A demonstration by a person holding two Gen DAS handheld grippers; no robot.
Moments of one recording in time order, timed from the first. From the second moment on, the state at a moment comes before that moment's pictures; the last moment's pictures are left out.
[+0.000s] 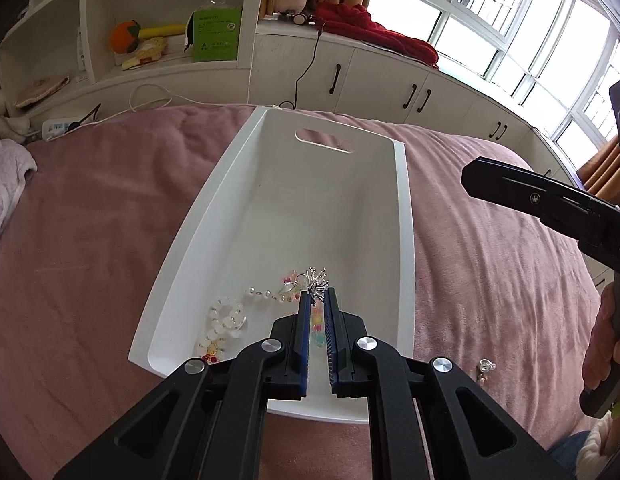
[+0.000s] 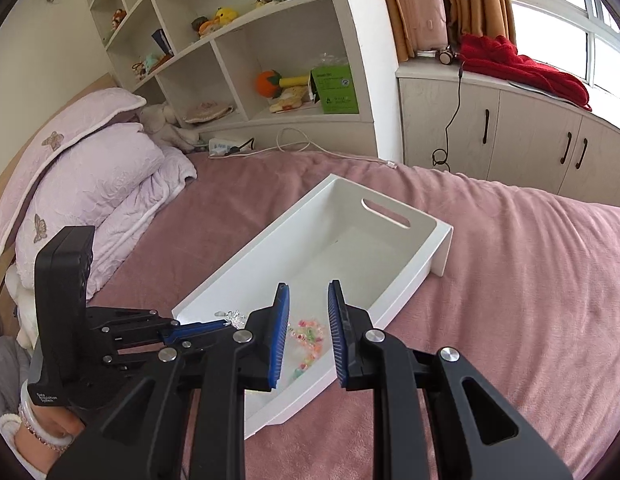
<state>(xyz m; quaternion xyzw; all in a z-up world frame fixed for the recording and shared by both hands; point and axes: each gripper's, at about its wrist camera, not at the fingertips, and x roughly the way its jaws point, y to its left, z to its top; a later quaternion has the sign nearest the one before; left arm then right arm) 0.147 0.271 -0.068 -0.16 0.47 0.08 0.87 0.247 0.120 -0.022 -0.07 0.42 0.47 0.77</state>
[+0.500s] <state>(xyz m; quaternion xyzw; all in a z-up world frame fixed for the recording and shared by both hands) 0.150 0.221 -0.051 -0.13 0.46 0.03 0.88 0.206 -0.039 -0.125 -0.17 0.49 0.33 0.79</state>
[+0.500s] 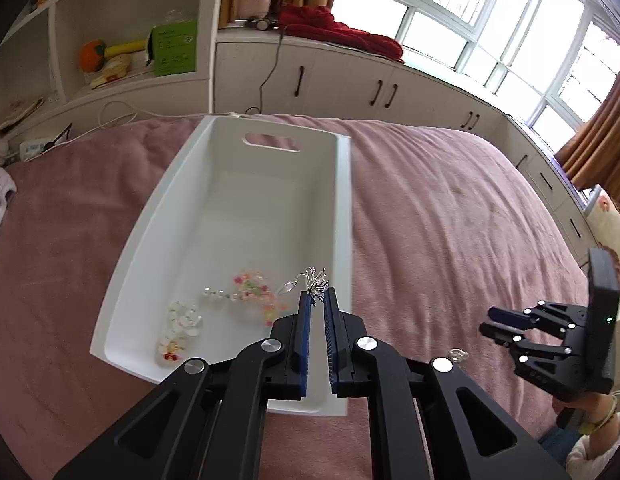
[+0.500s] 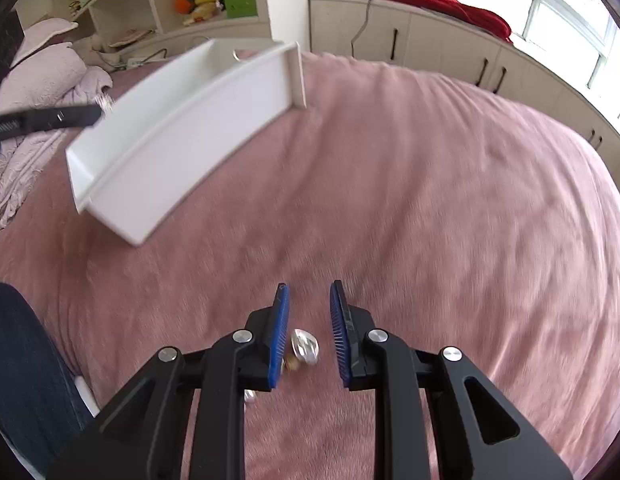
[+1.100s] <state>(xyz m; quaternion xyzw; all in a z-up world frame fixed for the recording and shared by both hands) 0.178 0.095 -0.130 -0.06 0.55 -0.06 0.83 0.192 -0.041 -0.181 -0.17 0.51 0.32 0.78</state>
